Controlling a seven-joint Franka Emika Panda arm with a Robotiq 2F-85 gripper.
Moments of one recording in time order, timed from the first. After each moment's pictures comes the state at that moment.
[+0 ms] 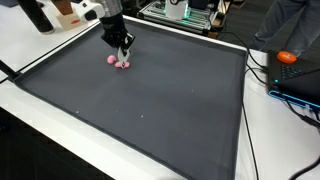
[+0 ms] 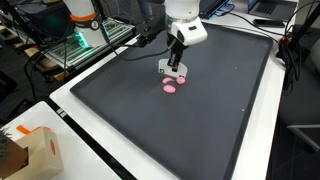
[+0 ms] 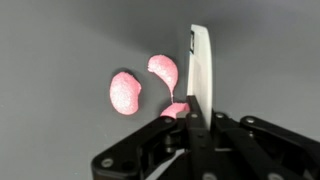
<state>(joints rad) -0.08 0.37 0.05 -2.08 -0.01 2.40 -0.30</state>
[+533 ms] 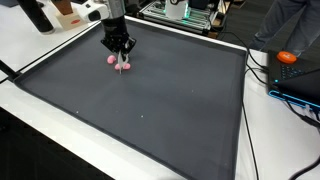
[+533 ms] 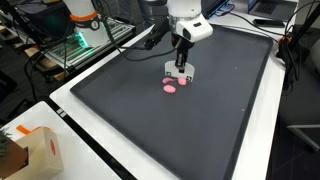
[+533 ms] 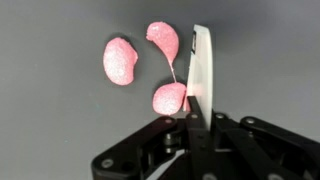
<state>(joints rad) -0.07 0.38 0.06 -2.11 -0.02 2.55 -0.35</state>
